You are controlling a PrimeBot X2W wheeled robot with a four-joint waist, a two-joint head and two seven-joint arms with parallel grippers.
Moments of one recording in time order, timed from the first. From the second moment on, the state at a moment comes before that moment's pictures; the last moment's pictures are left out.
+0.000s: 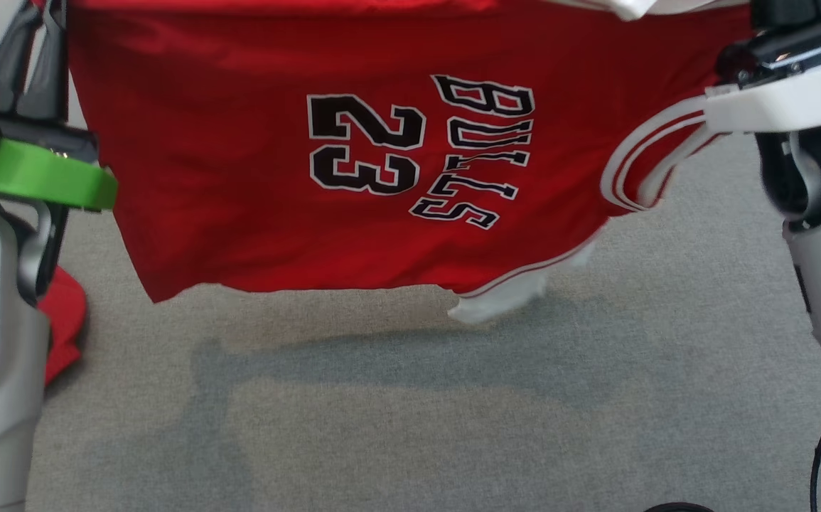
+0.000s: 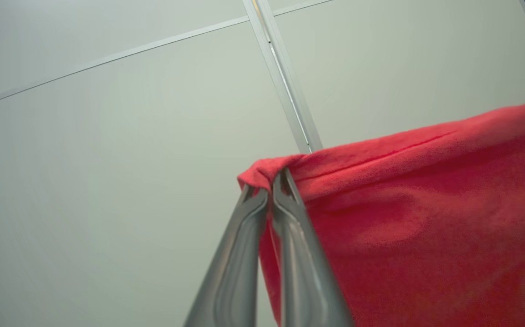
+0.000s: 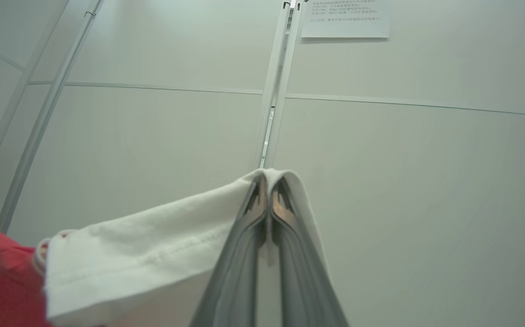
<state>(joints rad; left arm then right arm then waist) -0.73 0.36 -0.16 0.29 -0.17 -0.13 -0.22 -0.82 -0.32 0.19 0.17 0.31 0.13 -0.26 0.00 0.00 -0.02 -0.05</state>
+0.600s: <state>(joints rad) -1.25 0.40 -0.34 0.58 -0.12 -0.11 -0.20 -1.38 -0.40 0.28 0.59 0.22 0.13 -0.26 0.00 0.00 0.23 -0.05</state>
